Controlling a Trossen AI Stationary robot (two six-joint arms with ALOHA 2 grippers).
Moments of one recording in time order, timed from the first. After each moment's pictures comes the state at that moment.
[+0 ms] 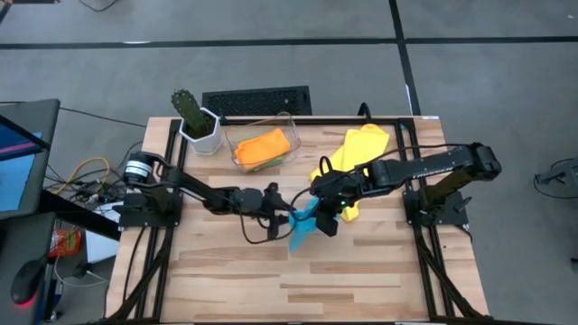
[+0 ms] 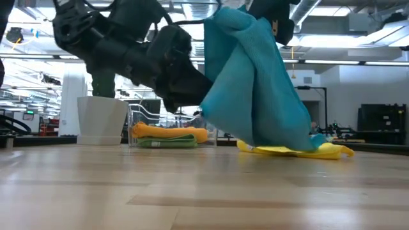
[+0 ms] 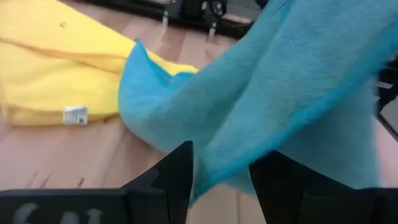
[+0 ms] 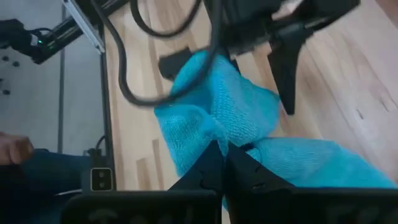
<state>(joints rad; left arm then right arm) -0.10 1.78 0.68 0.76 -0.06 -0.26 0.16 1.48 1.25 -0.60 -0.12 0.52</state>
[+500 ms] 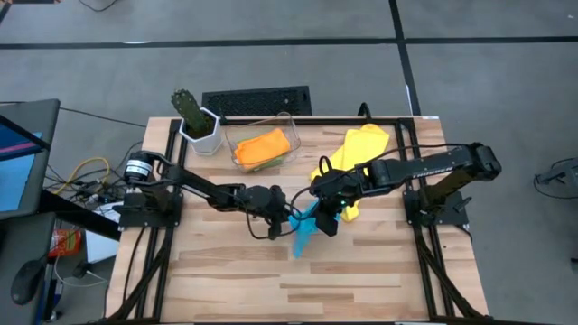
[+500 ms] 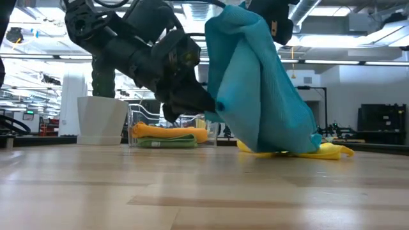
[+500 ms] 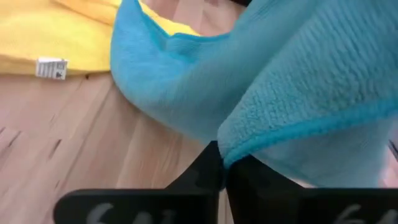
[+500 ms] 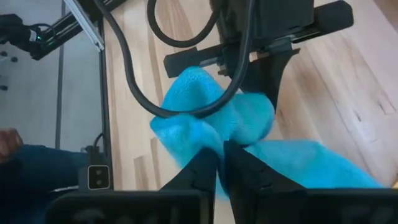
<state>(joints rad) -0.07 1.78 0.75 0.55 0.06 -0.37 0.15 1.48 1.25 -0.60 -0.13 0.51</state>
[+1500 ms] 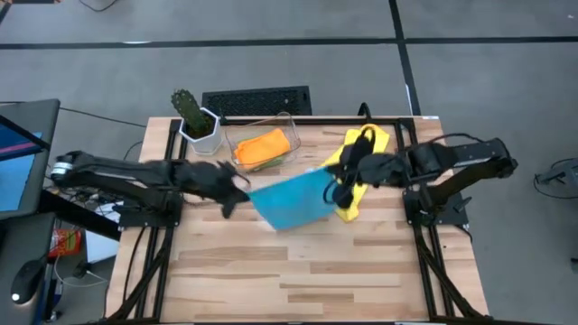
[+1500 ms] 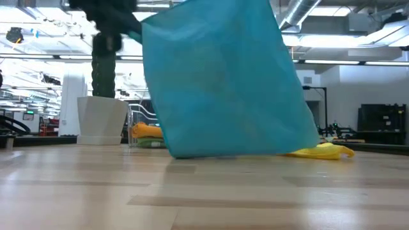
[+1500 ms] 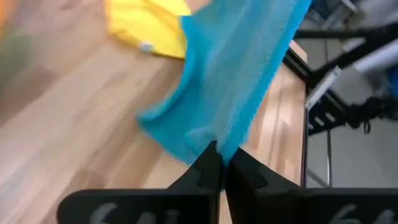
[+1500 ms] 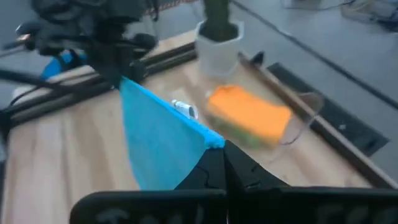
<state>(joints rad) -0.05 0.95 0.77 -0.38 -0.01 -0.72 0.23 1.32 1.50 -0.84 0.50 0.41</state>
